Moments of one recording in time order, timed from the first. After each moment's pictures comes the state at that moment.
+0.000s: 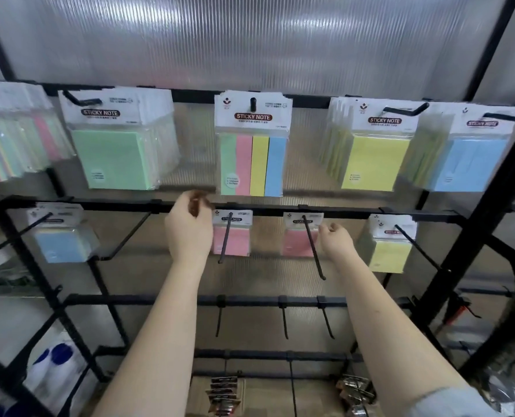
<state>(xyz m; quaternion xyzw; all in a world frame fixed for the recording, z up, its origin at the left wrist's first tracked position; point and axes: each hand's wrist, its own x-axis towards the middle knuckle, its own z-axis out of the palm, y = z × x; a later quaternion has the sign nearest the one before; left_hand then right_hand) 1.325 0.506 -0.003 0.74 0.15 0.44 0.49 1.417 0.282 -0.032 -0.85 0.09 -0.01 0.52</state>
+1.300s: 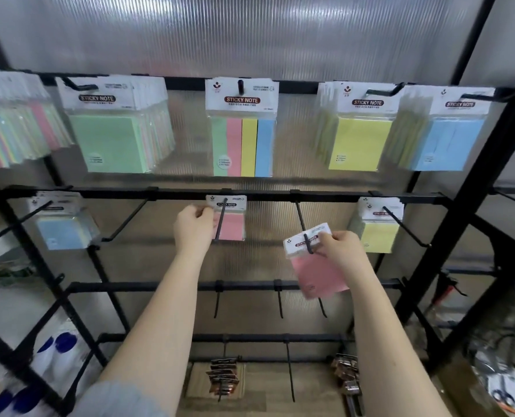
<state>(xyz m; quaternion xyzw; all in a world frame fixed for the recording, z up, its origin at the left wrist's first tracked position) 1.331 0.506 -0.038 0.75 0.21 0.28 0.56 1.334 0.254 -0.029 -0.87 0.03 -0.02 0.49</state>
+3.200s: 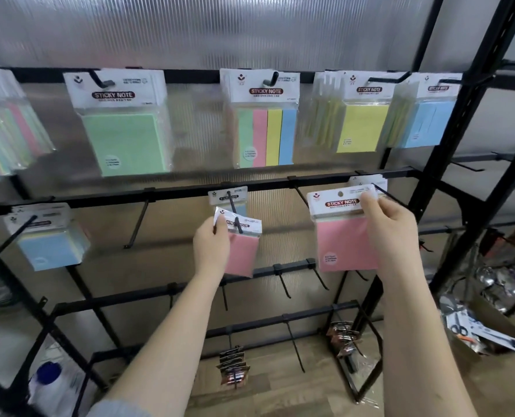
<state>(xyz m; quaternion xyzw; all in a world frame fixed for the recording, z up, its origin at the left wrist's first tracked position) 1.300 0.518 -0.064 0.77 0.08 0.23 0.59 1.237 0.287 0.021 -0.77 0.12 -0.26 0.57</state>
